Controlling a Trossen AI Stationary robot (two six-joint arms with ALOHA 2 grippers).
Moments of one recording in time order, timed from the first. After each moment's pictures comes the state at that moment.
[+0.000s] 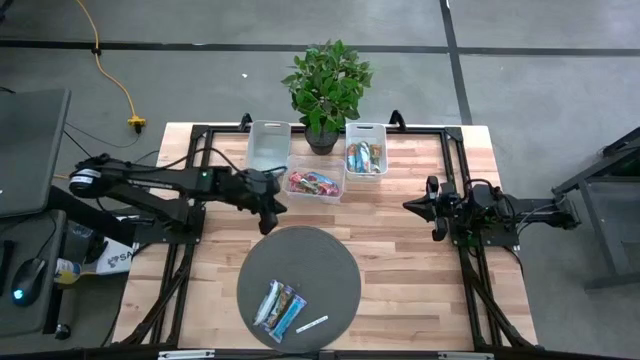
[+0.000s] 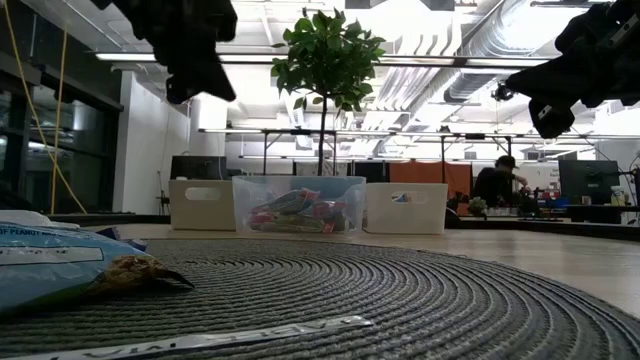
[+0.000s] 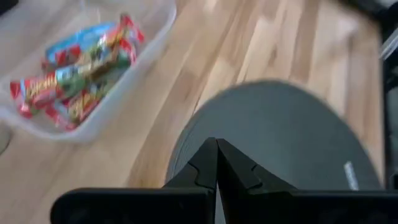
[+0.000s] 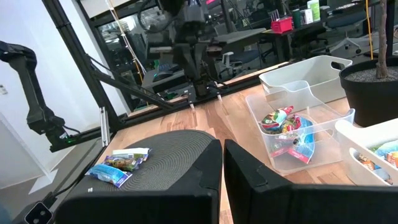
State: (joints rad) left arm 0.00 1.13 0.85 -0.46 -0.02 -0.45; right arm 0.03 0.01 0.07 -0.06 0.07 0.33
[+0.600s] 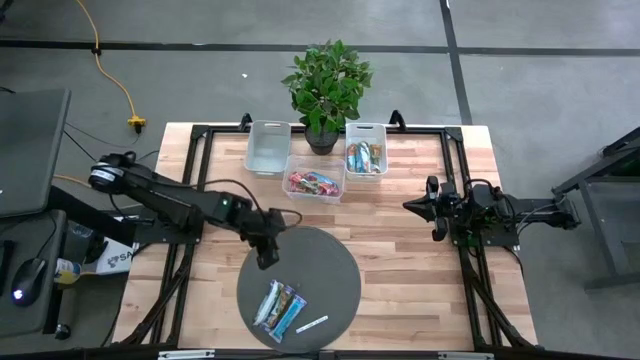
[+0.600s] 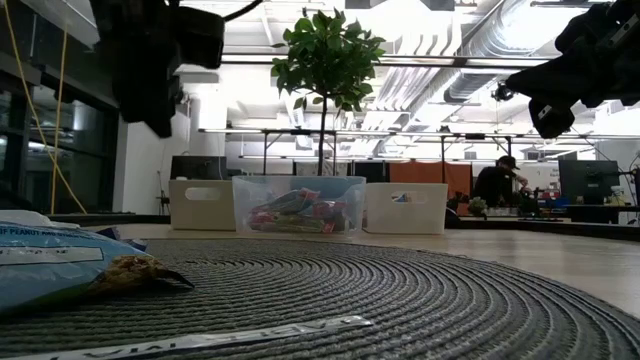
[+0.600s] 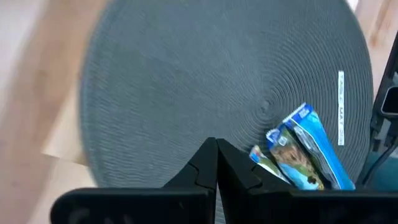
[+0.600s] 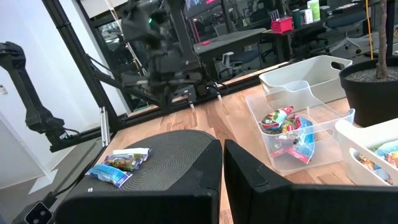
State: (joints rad) left arm -0.24 1.35 0.91 -0.60 0.07 -0.71; right arm 0.03 0.01 0.07 -0.06 0.07 0.33
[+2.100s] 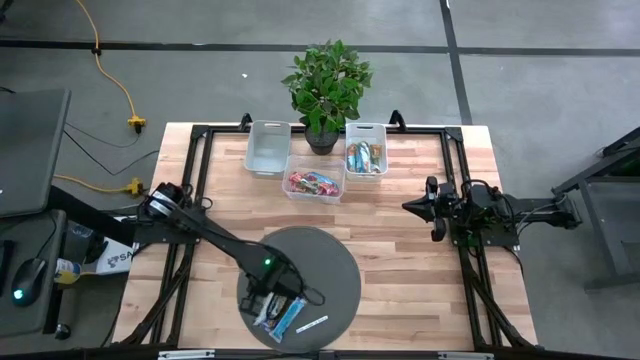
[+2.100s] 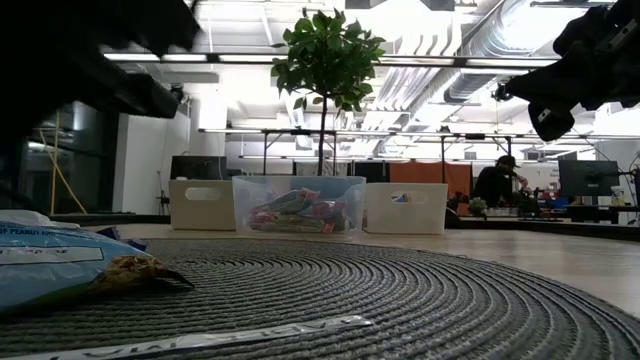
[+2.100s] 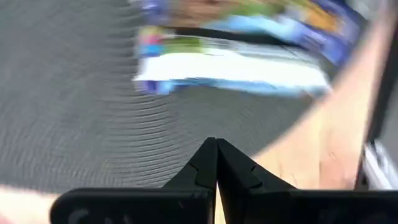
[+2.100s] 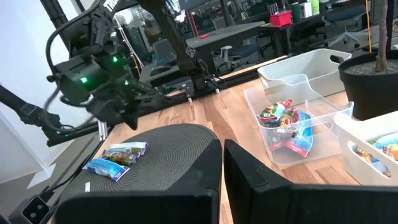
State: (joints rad) left arm -0.51 1.89 1.42 -1.13 0.22 -0.21; right arm 0.03 0.03 0.07 -0.07 0.07 0.33
